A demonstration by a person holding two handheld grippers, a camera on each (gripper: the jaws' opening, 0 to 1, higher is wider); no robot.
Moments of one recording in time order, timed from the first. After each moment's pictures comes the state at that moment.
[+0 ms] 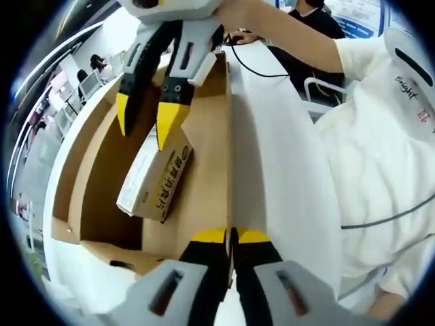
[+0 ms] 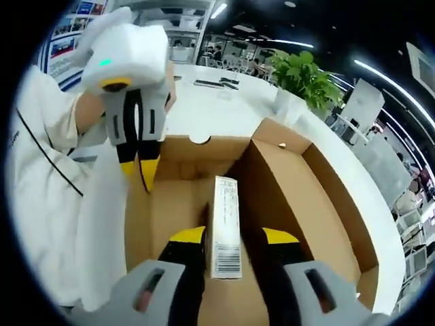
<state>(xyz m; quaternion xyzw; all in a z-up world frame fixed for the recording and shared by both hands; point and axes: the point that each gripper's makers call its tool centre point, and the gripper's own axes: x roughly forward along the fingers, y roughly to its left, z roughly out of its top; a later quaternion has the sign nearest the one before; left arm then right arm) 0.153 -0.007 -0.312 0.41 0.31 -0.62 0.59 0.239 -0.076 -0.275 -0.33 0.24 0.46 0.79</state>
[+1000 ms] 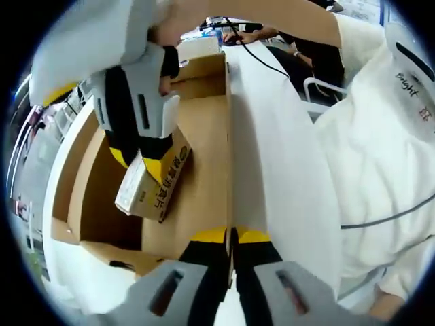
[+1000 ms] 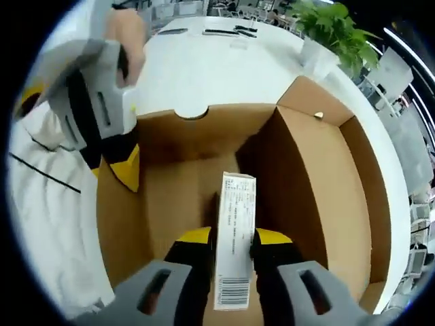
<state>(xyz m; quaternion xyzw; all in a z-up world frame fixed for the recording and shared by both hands) 0.147 -0.007 -0.312 0.41 0.31 -0.62 0.59 0.242 -0.054 -0.314 -0.36 0.43 0.45 0.69</state>
